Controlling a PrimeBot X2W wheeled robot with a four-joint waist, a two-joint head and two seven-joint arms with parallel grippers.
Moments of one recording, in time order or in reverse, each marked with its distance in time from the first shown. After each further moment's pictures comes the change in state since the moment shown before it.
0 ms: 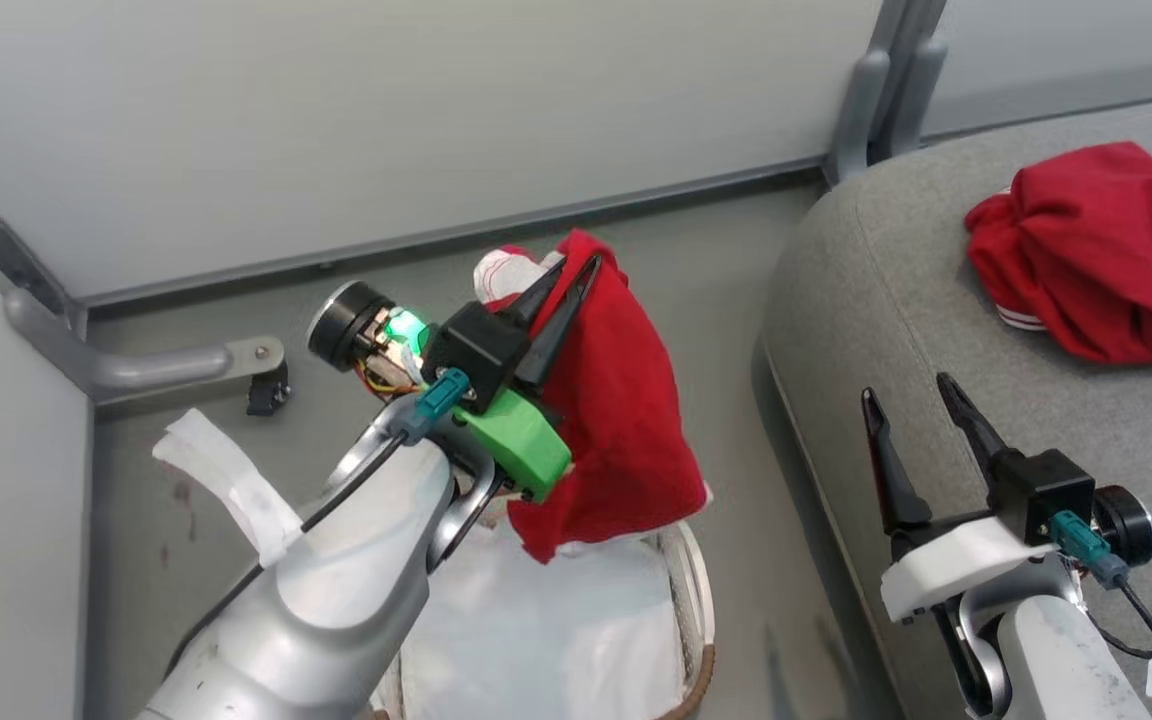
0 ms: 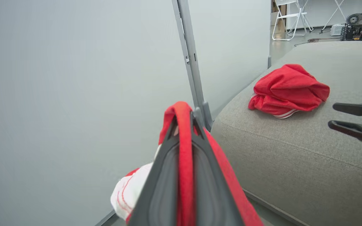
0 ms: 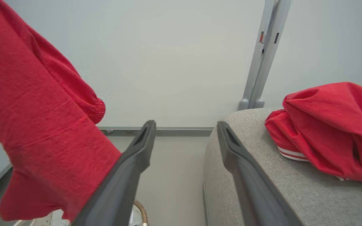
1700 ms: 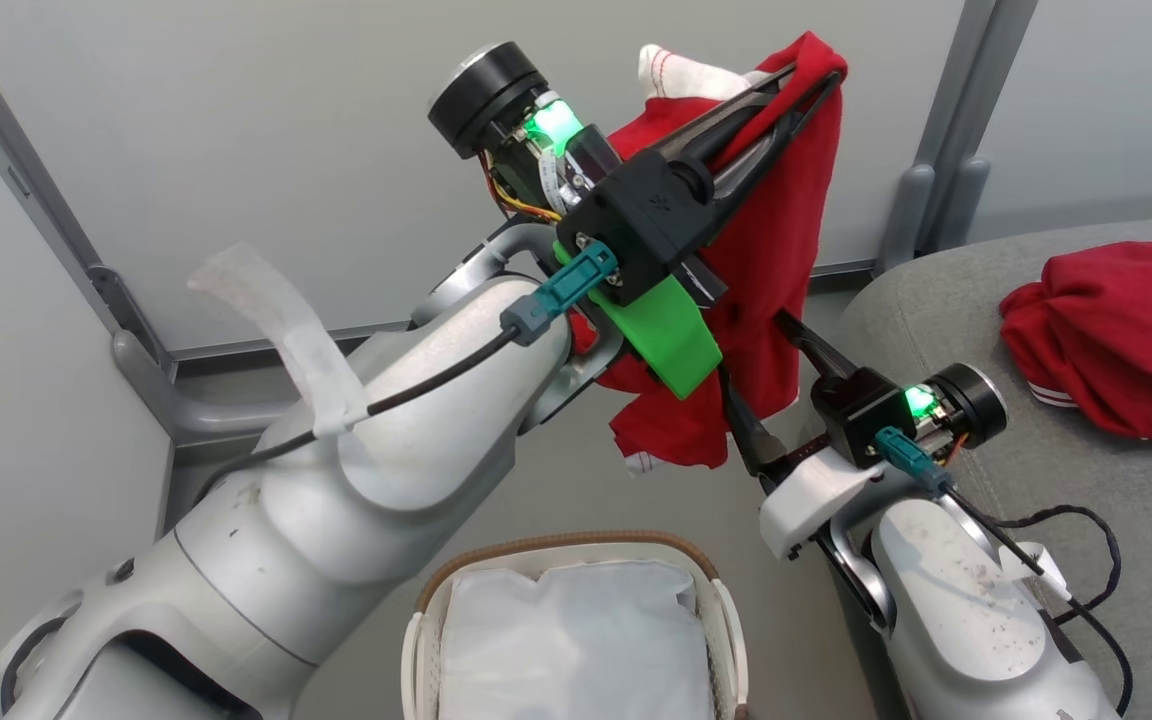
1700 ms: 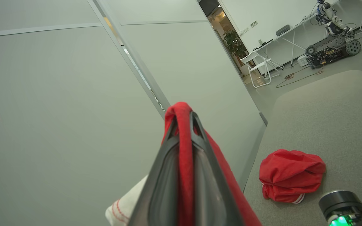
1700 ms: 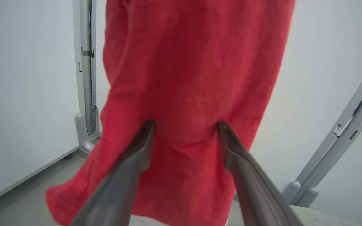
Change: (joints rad) left arm -0.351 -0.035 -0.199 -0.128 -0.076 -0.002 -0.002; right arm -0.247 0.000 0.271 0.170 -0.077 0.000 0.000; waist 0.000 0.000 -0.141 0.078
